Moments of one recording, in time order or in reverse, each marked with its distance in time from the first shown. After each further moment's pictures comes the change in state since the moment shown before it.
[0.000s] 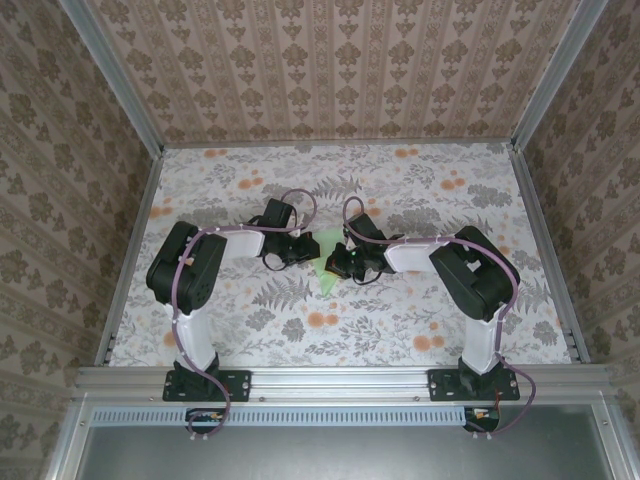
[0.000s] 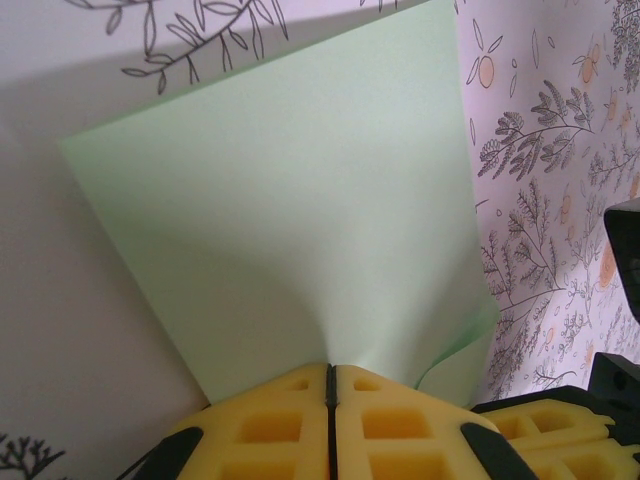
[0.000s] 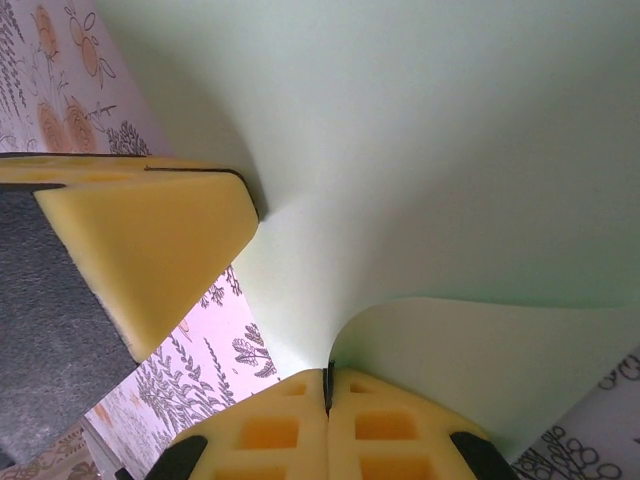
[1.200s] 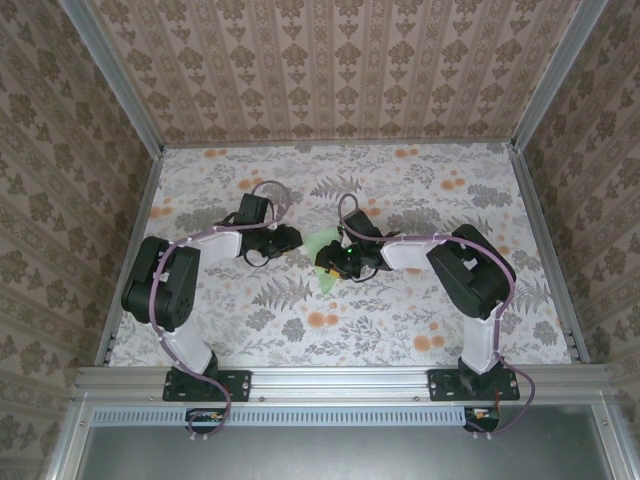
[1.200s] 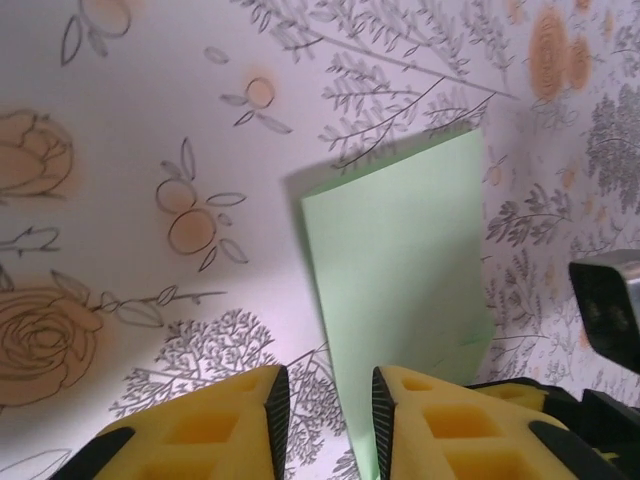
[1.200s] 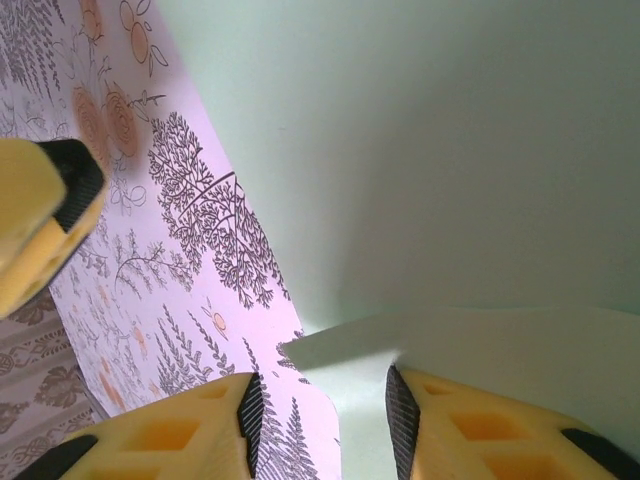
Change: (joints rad) left arm 0.112 -0.172 -0.078 -0.053 -0.081 -0.045; right arm 0.002 0.025 0.046 -0.010 -0.027 -0.026
